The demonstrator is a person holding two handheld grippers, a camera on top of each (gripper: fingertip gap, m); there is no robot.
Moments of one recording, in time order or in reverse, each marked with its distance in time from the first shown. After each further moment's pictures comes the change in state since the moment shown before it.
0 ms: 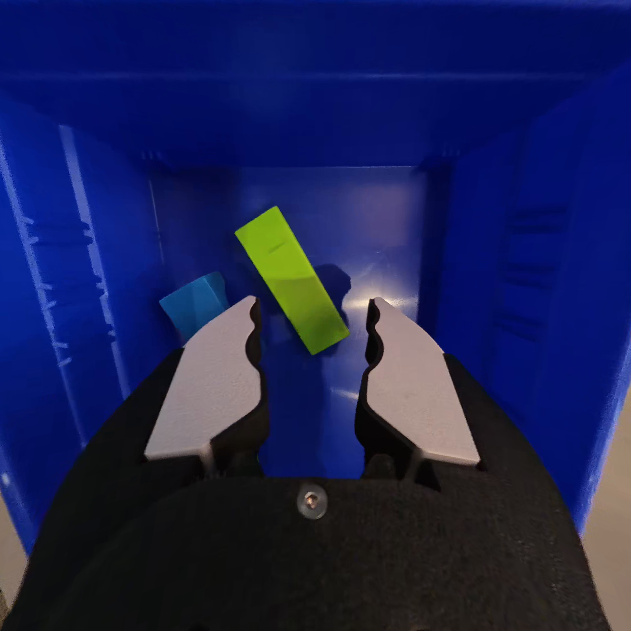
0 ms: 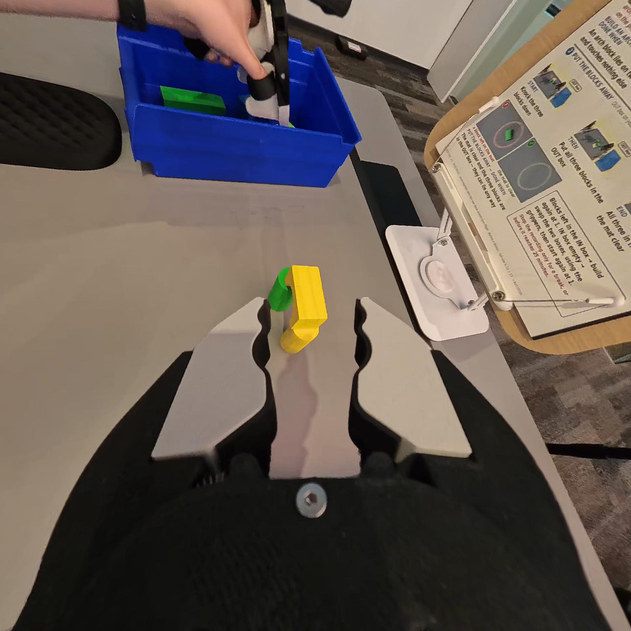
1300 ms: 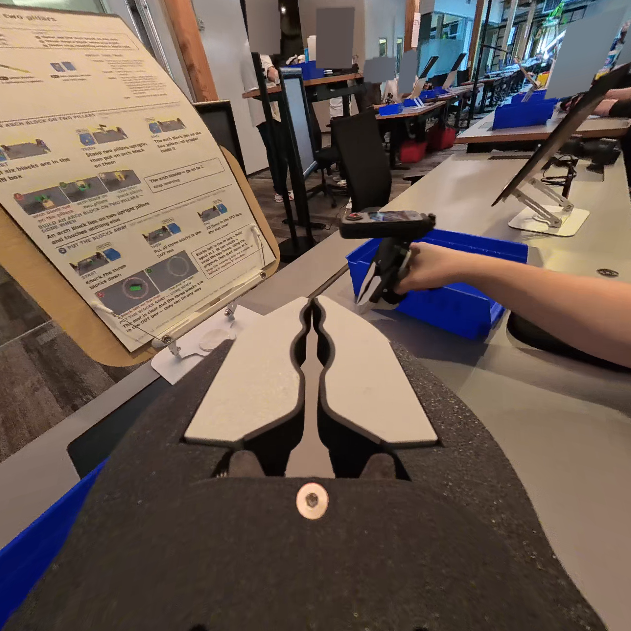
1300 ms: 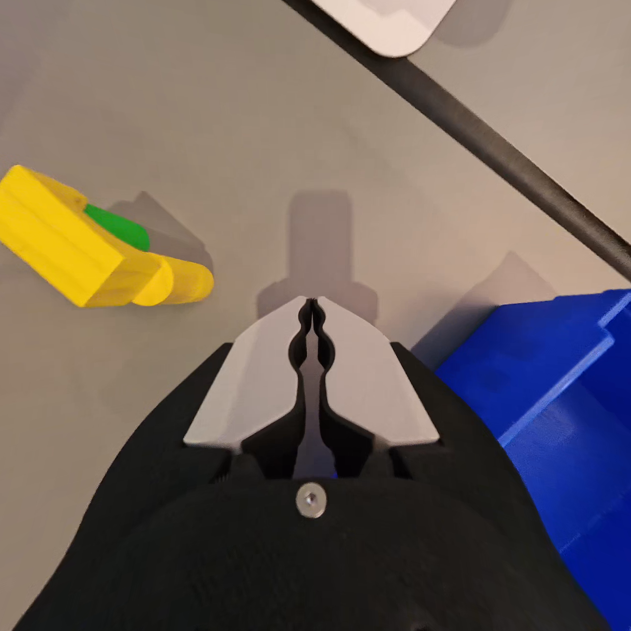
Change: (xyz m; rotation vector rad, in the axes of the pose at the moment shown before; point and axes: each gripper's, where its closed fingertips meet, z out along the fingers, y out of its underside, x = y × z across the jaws) left arm 0.214 0.032 -0.270 1.089 0.679 0.760; right arm 0.054 0.153 0.060 -0.583 0.200 0.730
